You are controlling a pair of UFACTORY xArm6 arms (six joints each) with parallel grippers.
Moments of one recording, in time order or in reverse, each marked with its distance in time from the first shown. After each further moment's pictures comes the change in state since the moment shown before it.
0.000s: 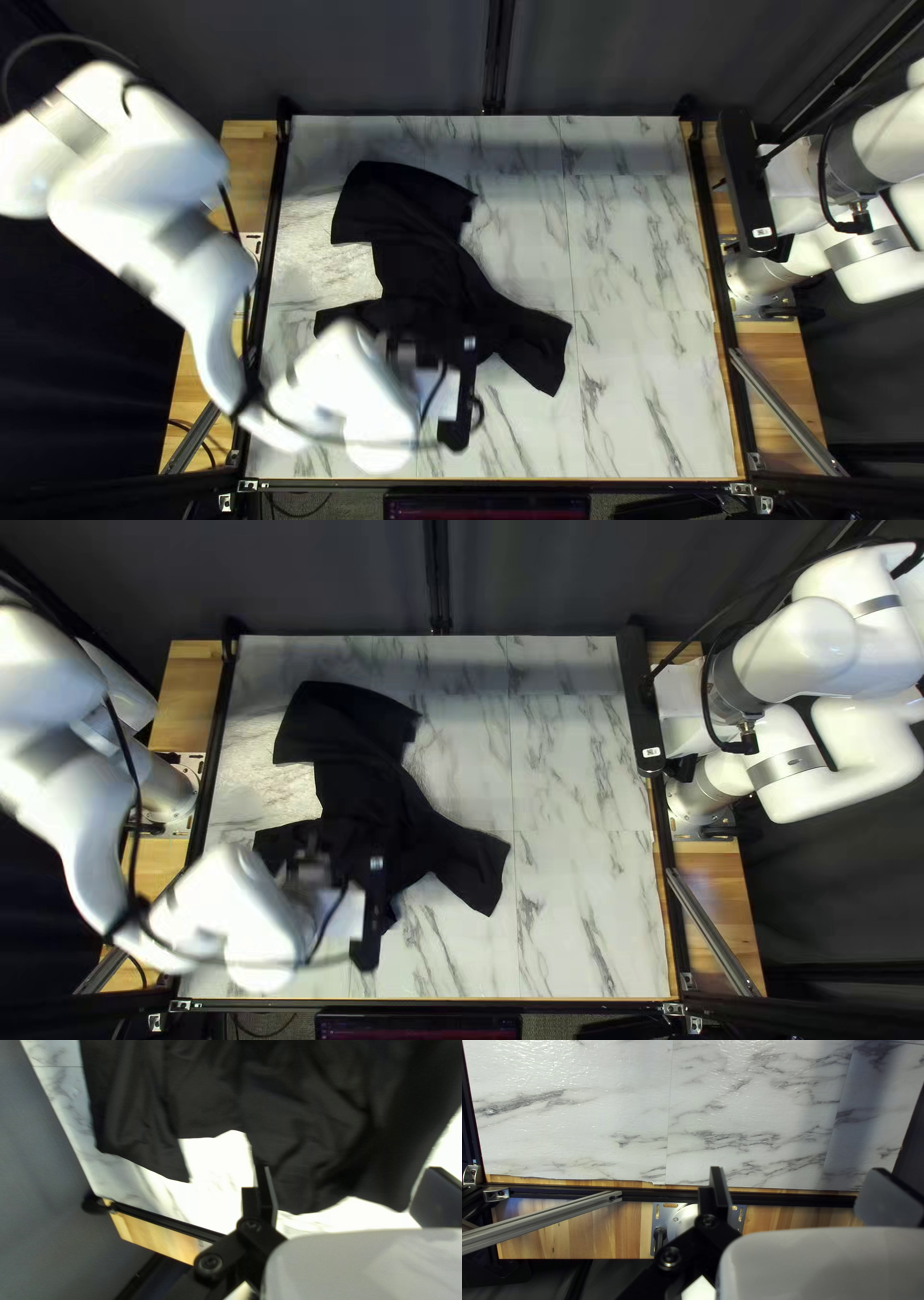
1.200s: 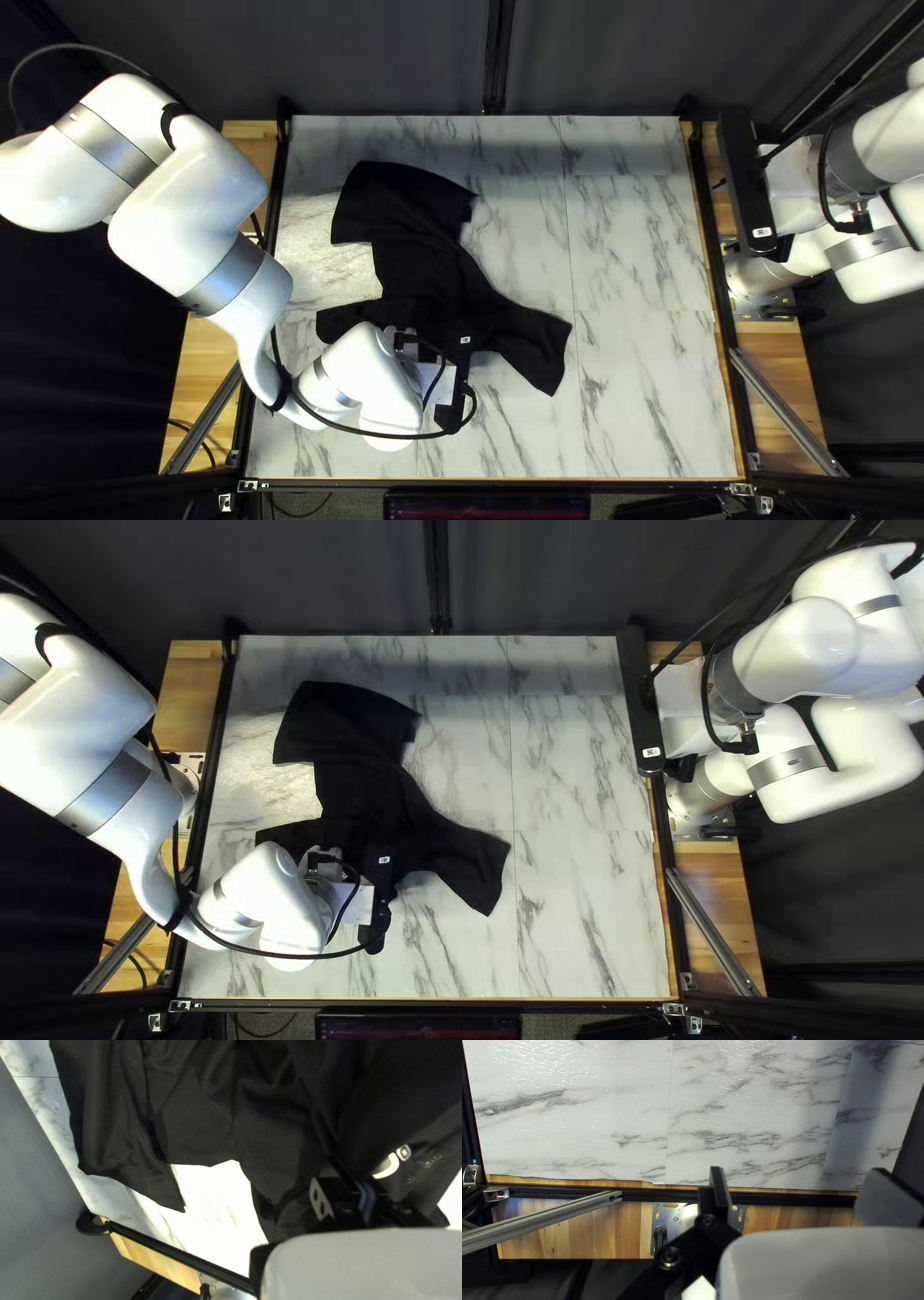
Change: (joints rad) left arm -0.263 0.374 -0.205 0.014 0.033 -0.306; right arm 0.000 0.000 0.000 0.000 0.000 0.000
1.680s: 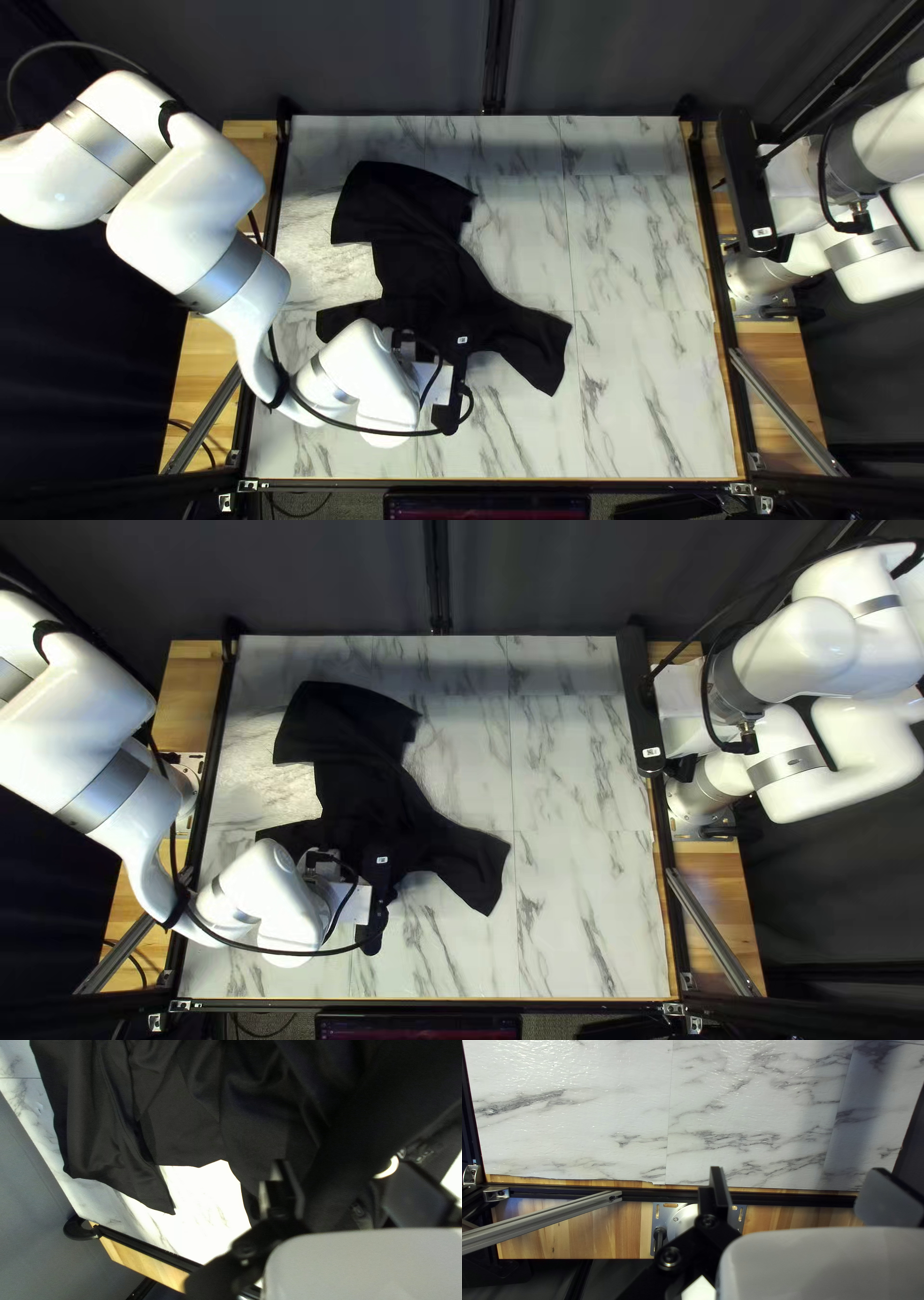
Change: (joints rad) left arm 0.022 -0.010 0.105 -0.003 -0.098 -0.031; right arm 0.000 0.000 0.000 0.000 0.000 0.000
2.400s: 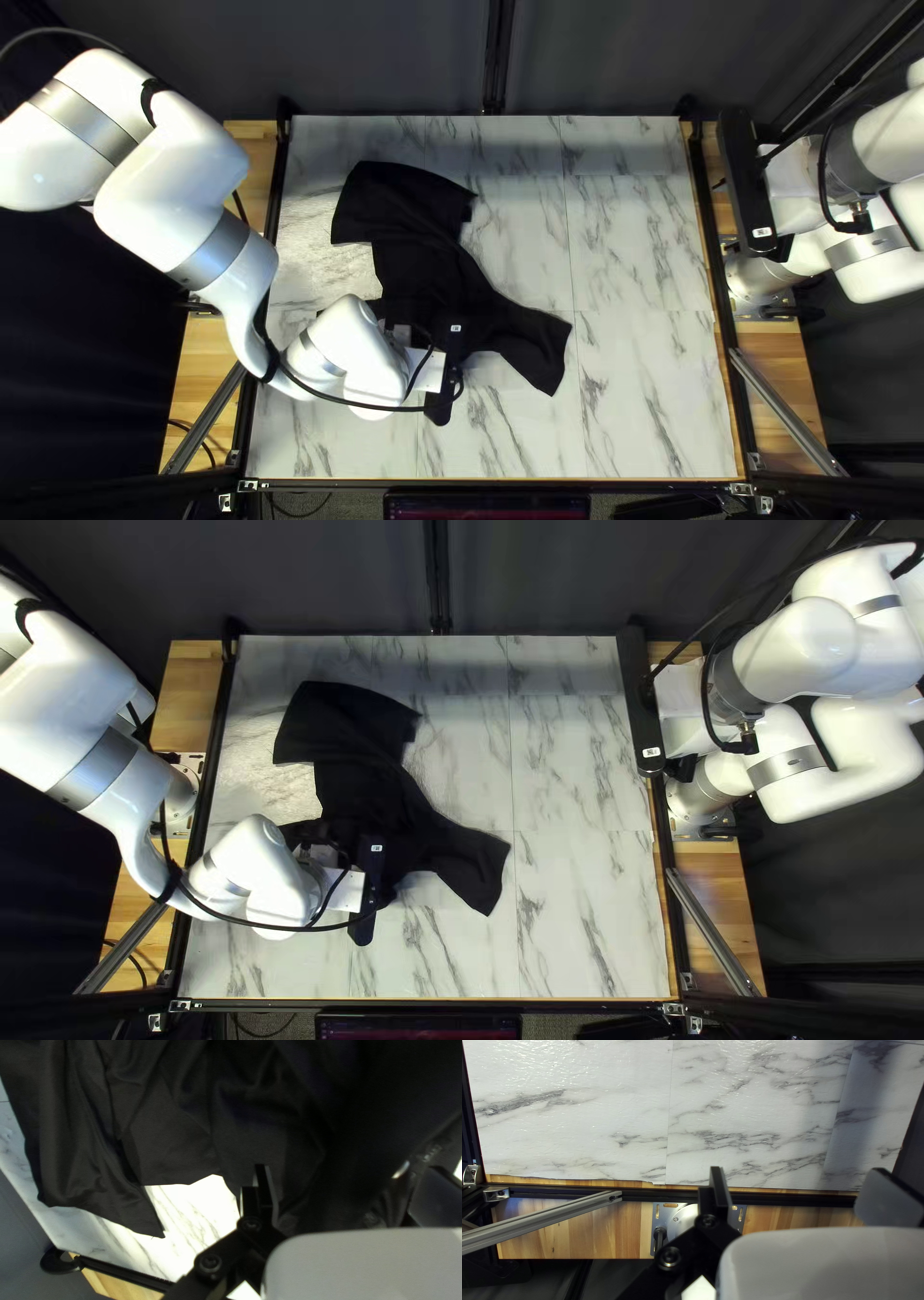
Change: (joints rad) left arm 0.043 -0.067 0.078 -0.023 -0.097 0.069; right arm 0.000 0.000 0.000 0.000 0.000 0.000
